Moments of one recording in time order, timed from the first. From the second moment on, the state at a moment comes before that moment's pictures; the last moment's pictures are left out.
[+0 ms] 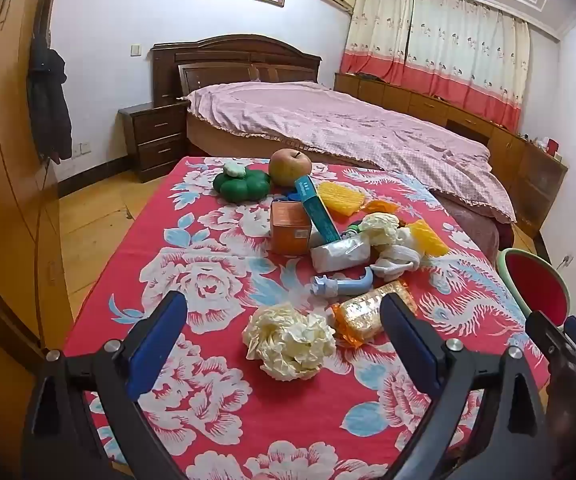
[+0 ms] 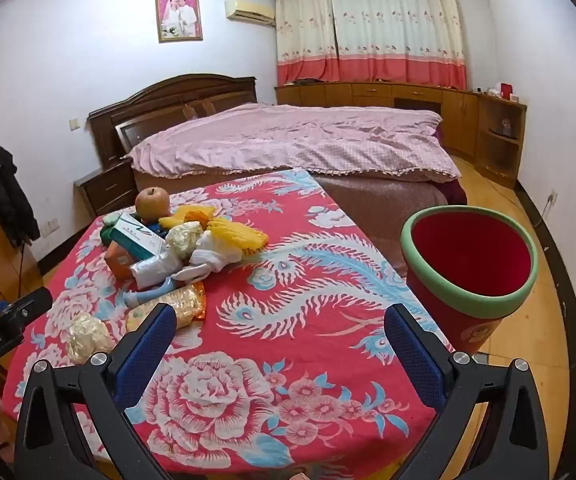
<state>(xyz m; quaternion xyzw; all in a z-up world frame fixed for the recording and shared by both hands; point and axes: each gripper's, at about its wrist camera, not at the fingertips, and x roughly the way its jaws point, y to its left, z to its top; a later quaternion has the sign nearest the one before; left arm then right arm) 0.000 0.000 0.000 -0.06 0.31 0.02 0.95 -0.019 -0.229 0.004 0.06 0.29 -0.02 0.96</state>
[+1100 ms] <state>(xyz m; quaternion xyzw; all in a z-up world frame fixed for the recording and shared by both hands) 0.001 0.002 -0.004 -0.07 0.32 0.03 0.94 -0.019 -0.232 0.001 0.07 0.30 -0.03 0.95</state>
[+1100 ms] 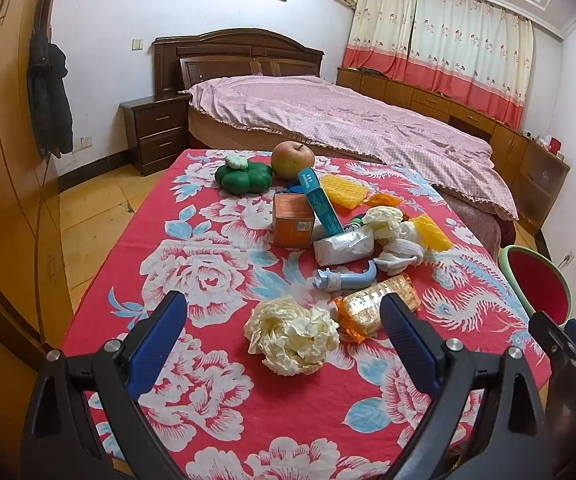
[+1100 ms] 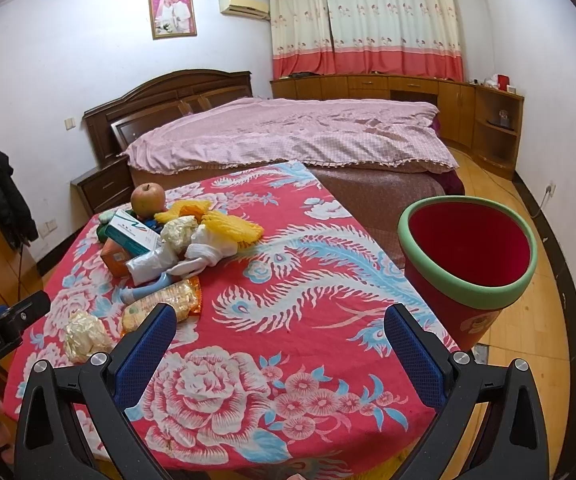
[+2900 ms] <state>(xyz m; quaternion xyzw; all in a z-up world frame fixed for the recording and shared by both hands) 0.001 0.003 -0.007 -0.07 0.33 0.03 0.94 -0.017 -0.236 -0.003 0.08 0.31 -0.03 0.95</state>
